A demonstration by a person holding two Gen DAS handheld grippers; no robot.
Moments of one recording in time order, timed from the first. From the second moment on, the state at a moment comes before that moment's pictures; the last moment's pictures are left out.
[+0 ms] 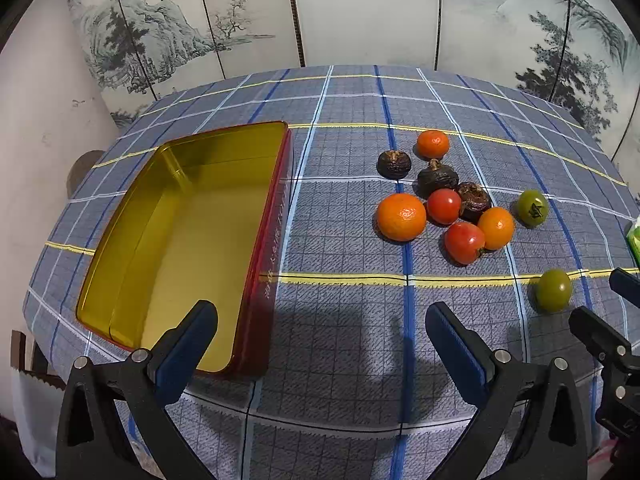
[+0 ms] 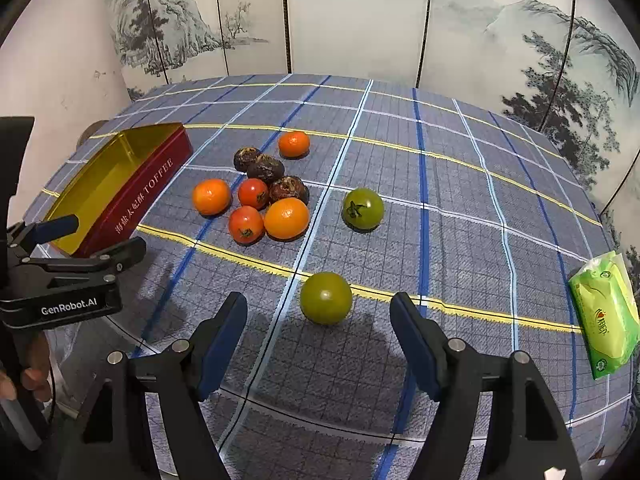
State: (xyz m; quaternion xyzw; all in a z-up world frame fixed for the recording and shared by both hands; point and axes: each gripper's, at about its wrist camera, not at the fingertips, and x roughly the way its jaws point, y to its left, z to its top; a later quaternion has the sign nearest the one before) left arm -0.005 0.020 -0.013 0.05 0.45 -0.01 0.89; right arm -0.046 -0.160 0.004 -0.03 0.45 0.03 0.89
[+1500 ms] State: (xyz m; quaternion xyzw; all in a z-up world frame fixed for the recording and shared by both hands) left arm 0.046 -0.011 -0.016 0.09 0.47 -0.09 0.87; right arm 0.003 -0.168 -0.045 -0.02 0.51 0.04 0.86
